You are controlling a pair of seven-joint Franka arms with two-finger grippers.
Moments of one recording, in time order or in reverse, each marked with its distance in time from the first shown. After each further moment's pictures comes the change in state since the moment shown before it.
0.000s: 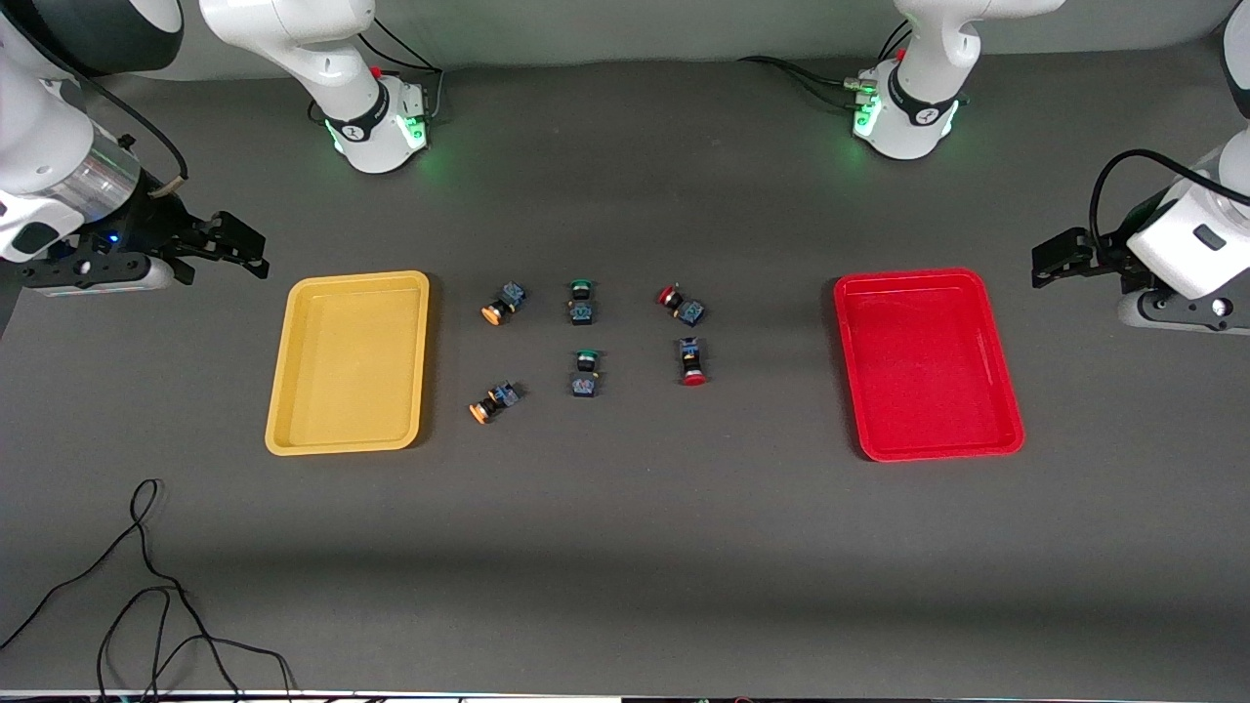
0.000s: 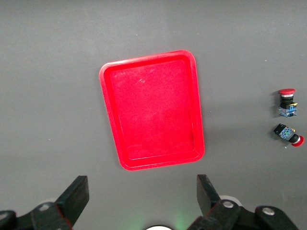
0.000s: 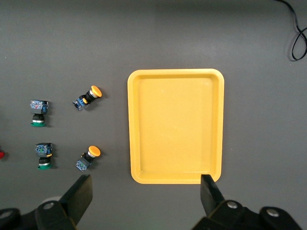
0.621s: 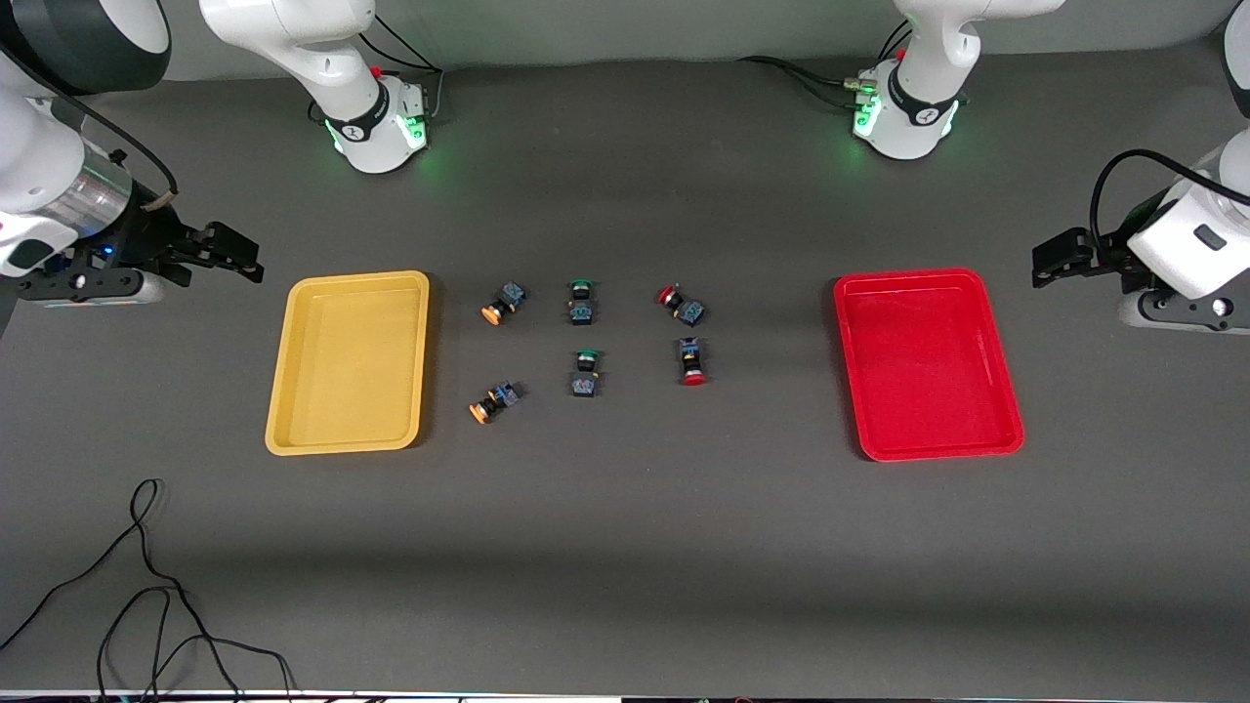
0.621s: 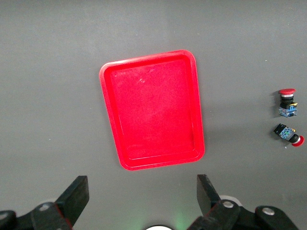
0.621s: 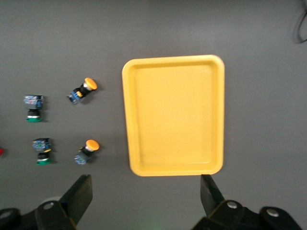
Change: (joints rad) left arm 0.000 0.000 0.001 0.000 0.000 0.000 0.000; right arm 0.012 0.039 -0.025 -0.002 0.032 -0.036 0.038
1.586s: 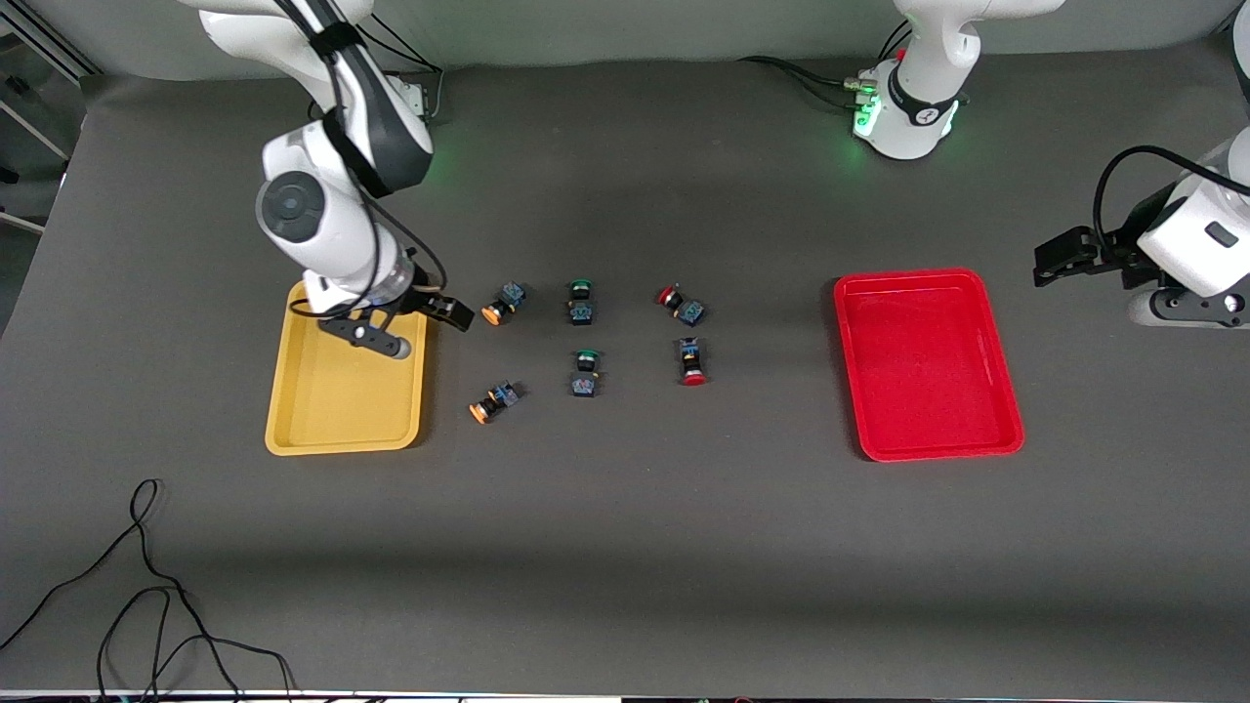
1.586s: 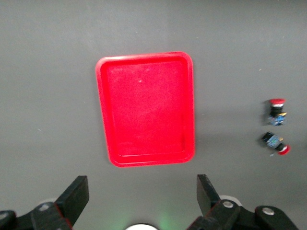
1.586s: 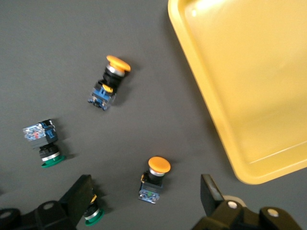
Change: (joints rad) left arm -0.002 -0.010 -0.001 -0.003 -0.043 -0.010 -0.120; right arm 0.286 0.215 0.076 -0.349 0.050 0.570 0.694
